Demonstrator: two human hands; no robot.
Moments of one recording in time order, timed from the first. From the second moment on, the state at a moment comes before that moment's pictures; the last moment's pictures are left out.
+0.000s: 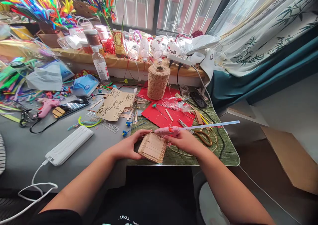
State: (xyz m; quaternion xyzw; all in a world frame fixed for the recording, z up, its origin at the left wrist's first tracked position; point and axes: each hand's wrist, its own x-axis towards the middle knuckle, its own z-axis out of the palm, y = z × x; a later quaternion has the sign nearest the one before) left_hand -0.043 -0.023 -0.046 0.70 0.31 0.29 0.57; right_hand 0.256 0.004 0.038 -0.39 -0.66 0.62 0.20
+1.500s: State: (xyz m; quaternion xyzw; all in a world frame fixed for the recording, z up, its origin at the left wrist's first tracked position) left_hand -0.044 -0.023 -0.047 0.67 0.32 0.28 0.61; right_hand 0.255 0.007 0.025 -0.40 -0.67 0.59 0.20
